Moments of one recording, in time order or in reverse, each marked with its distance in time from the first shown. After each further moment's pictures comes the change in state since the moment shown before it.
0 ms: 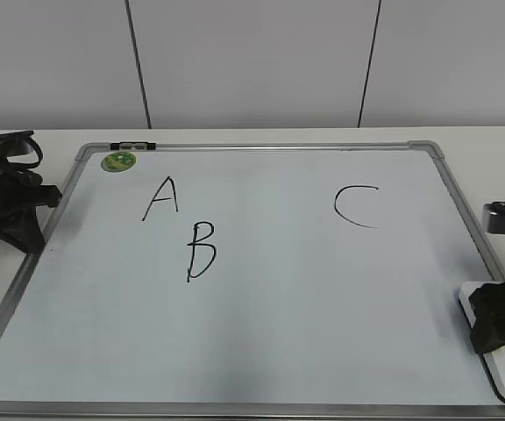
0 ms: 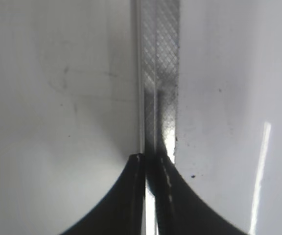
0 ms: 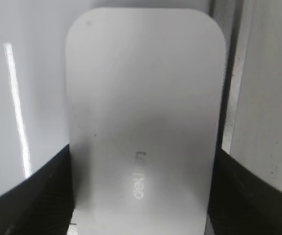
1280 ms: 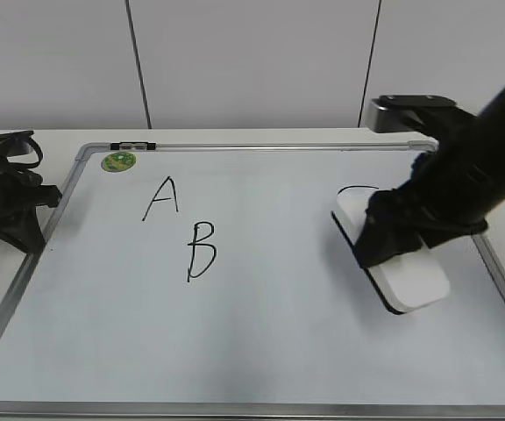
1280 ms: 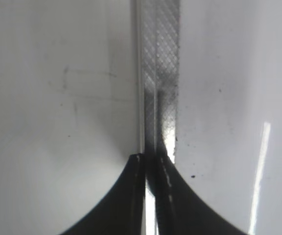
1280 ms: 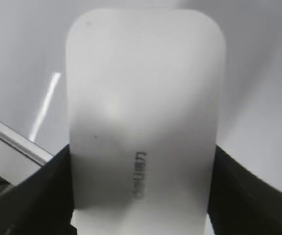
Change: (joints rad) left arm 0.000 0.000 0.000 0.000 0.000 0.000; right arm 0.282 -0.046 -0.335 0.182 0.234 -0.193
